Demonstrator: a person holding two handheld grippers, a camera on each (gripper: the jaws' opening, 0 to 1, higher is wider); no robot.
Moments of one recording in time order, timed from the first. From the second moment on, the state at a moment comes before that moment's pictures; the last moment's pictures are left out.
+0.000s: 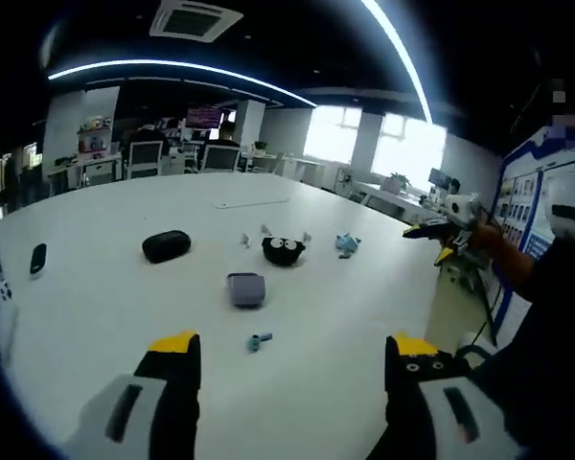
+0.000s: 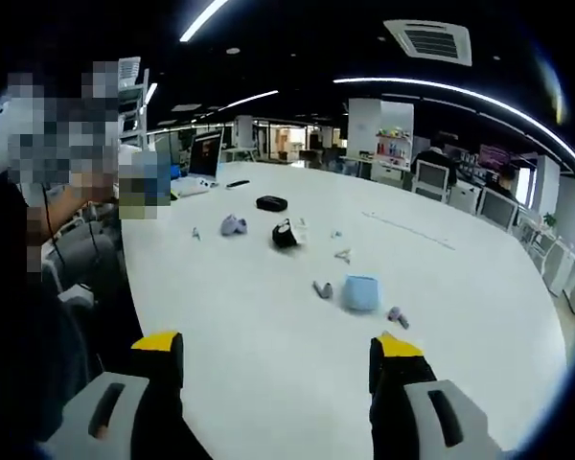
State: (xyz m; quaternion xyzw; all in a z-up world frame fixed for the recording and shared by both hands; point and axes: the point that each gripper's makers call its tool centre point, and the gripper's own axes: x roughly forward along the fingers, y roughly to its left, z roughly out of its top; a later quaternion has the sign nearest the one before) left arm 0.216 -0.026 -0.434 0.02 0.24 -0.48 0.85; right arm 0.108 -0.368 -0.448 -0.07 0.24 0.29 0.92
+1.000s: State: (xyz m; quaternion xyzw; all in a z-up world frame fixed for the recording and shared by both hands) left arm 0.299 -0.099 -0.482 0.01 0.36 -0.54 0.76; right arm 0.108 -0.374 -0.451 -0.07 0.25 0.27 0.92
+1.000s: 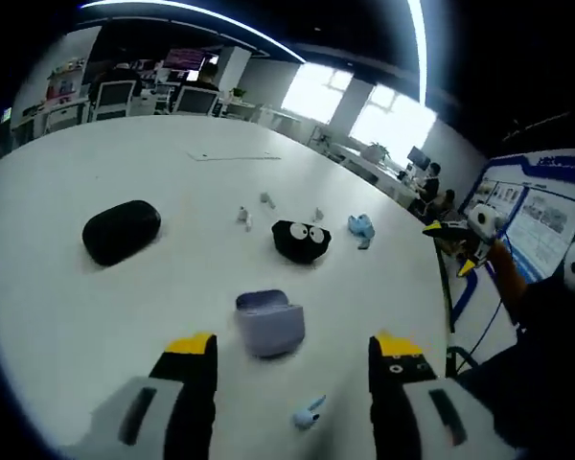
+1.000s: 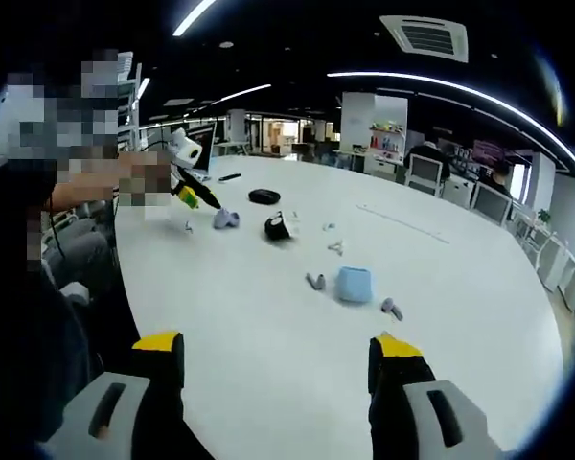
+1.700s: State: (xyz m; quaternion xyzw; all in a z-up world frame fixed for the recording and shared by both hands) left arm 0.308 -0.118 -0.500 -0.01 0.38 -0.57 0.73; right arm 0.107 -0.378 -0.455 -0.06 0.26 0.26 0.93
